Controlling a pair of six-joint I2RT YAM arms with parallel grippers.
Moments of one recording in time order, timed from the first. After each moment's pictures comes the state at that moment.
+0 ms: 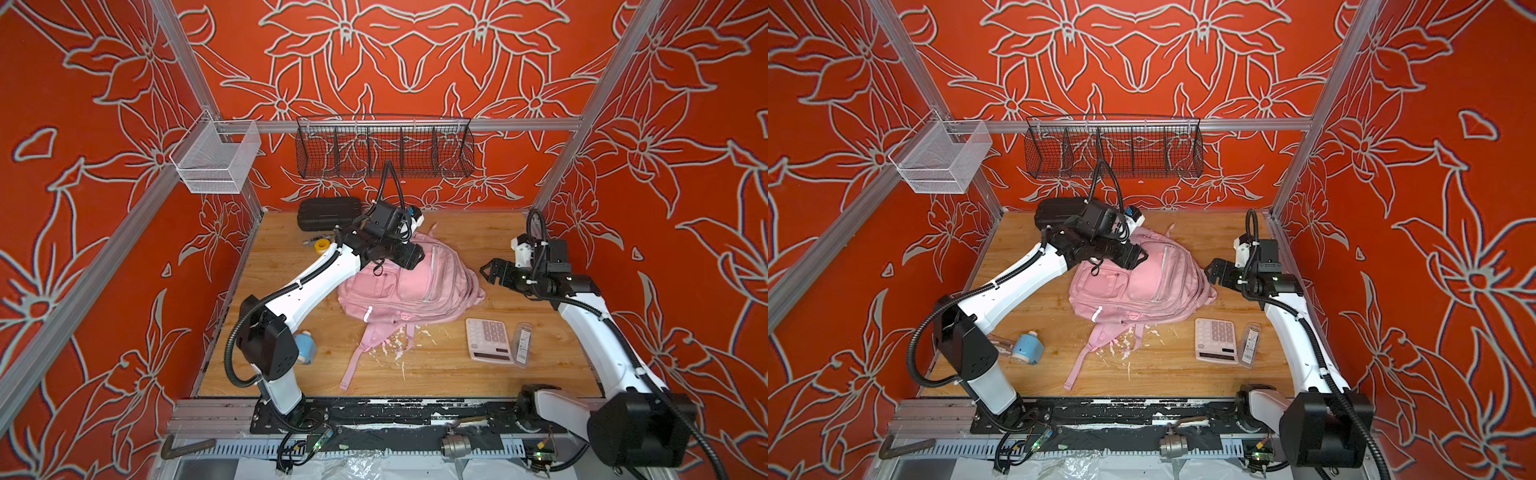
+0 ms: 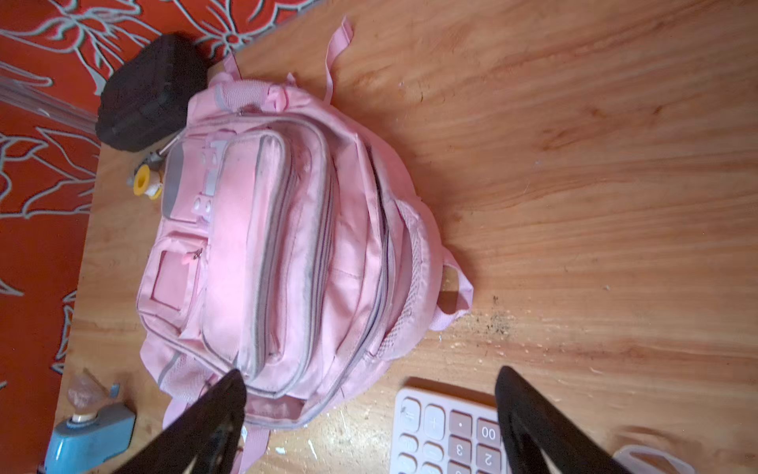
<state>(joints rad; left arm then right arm) -0.59 1.67 1.59 -0.74 0.19 0.12 -0.02 1.14 0.95 -0.68 -0.36 0.31</state>
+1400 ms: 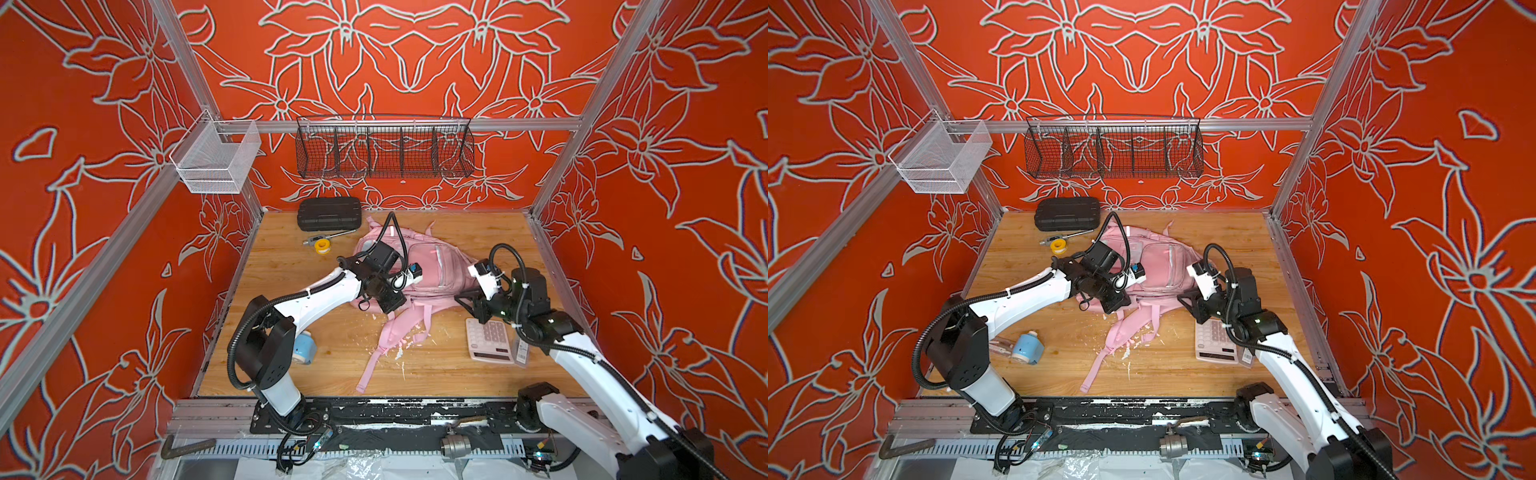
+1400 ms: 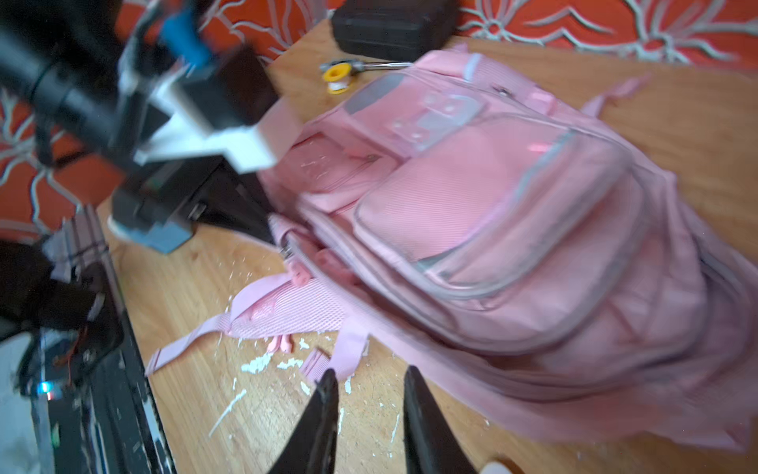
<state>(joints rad) -0.61 1.67 1.33 -0.73 0.35 0.28 0.31 0.86 0.60 -0.29 -0.56 -0.10</state>
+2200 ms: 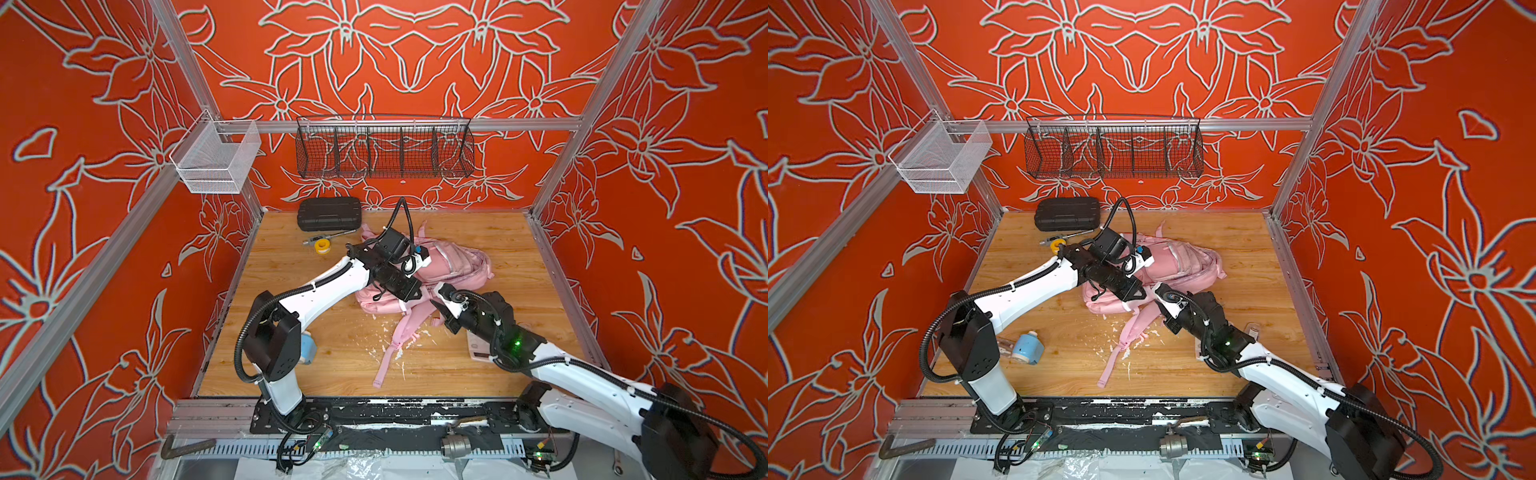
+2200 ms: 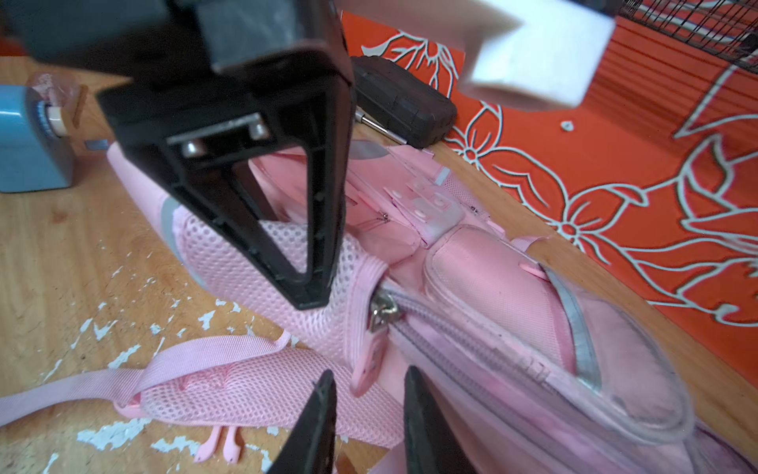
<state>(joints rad) -0.64 1.73 1.48 -0.78 0.49 -0.05 0.69 0.99 0.42 0.25 -0.04 -0.28</state>
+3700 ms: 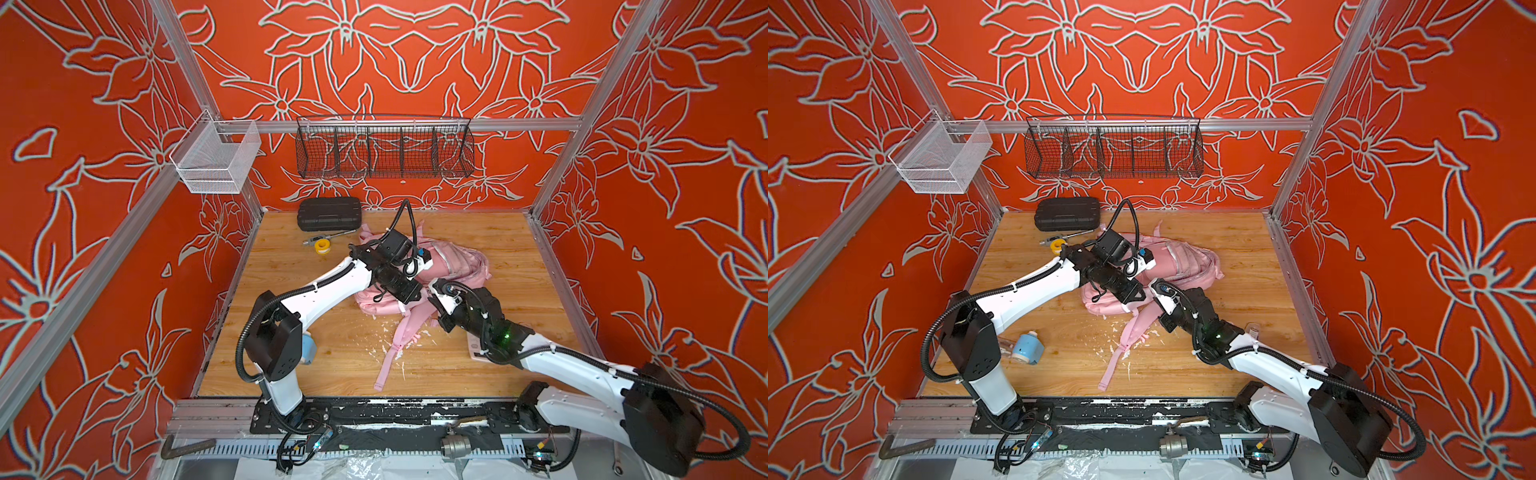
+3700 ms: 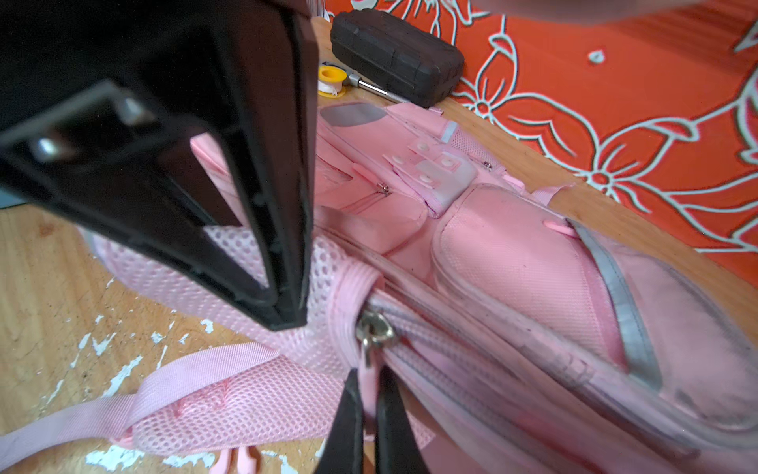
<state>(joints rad) -0.66 1.74 1.47 -0.81 0.44 0.02 0.69 1.07 0.47 0.17 0.00 -0.15</state>
